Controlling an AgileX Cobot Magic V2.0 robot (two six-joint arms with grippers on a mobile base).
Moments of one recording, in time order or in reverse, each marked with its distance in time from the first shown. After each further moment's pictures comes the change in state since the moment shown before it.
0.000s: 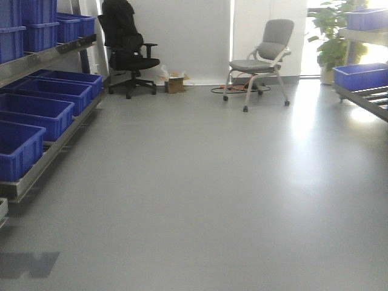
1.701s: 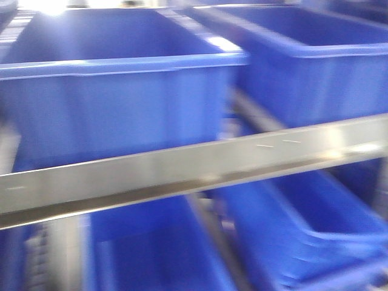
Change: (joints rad) left arm 0.000 0.000 0.000 0.000 0.000 0.000; right arm 0.000 0.000 0.000 0.000 0.000 0.000
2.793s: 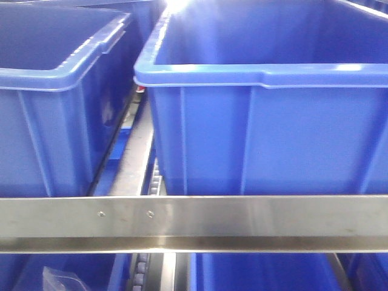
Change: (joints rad) left arm 0.000 0.000 0.000 0.000 0.000 0.000; right arm 0.000 0.000 0.000 0.000 0.000 0.000
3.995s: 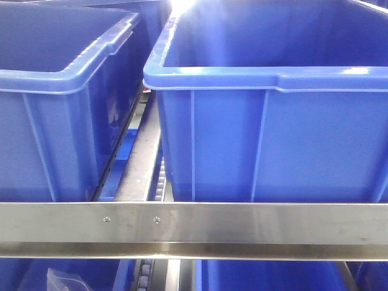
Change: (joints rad) left arm 0.000 0.000 0.000 0.000 0.000 0.000; right arm 0.000 0.627 -0.435 0.122 0.155 0.000
